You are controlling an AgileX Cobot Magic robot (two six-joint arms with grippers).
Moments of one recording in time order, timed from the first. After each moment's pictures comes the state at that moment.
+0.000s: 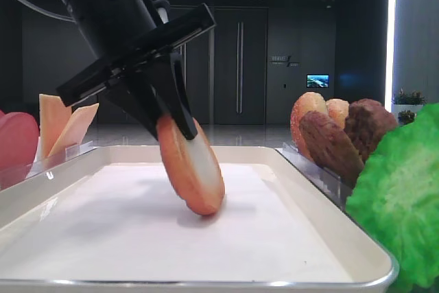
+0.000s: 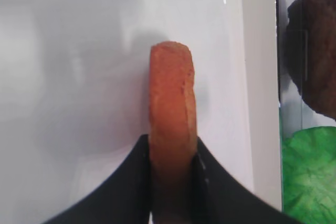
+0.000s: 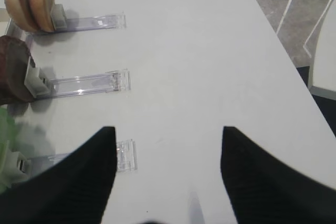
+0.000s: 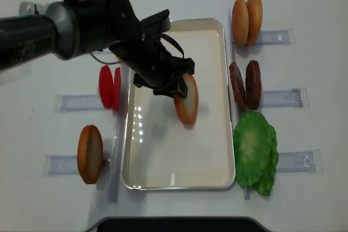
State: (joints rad) left arm -0.56 1.85 -1.15 -0.57 0.64 -0.02; right arm -0.07 -0.01 -0.51 0.00 1.13 0.00
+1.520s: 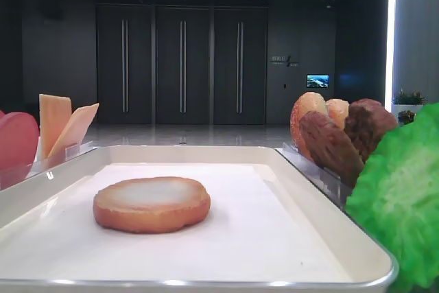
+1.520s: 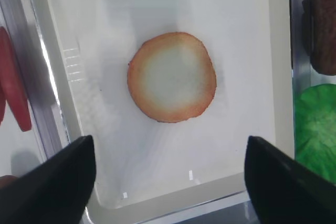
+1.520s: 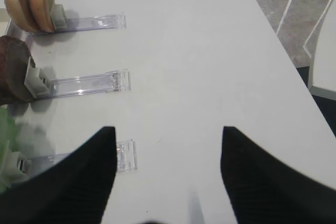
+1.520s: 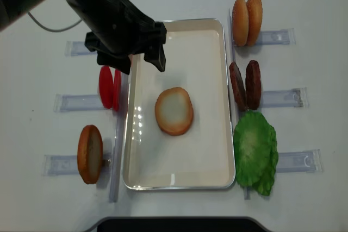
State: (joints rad) left arm -0.56 1.59 -1.33 -0.12 1.08 -0.41; right arm -0.07 -0.01 -0.51 0.00 1.13 0.00
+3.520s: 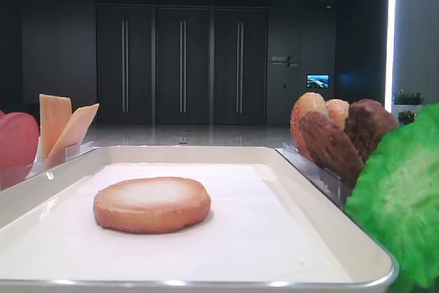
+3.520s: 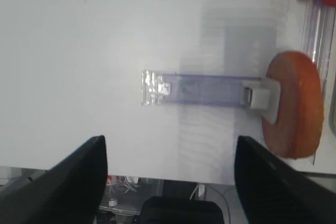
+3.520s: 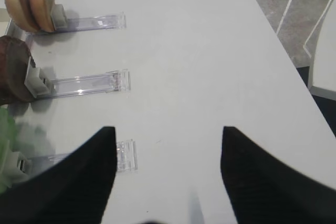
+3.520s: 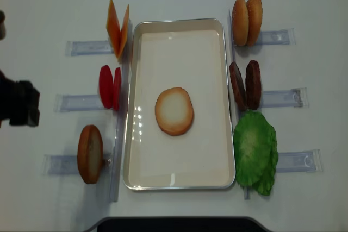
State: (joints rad) left arm -0.09 1.05 -0.85 0.16 1.22 -0.18; right arm -0.07 -0.01 -0.51 0.00 1.13 0.00
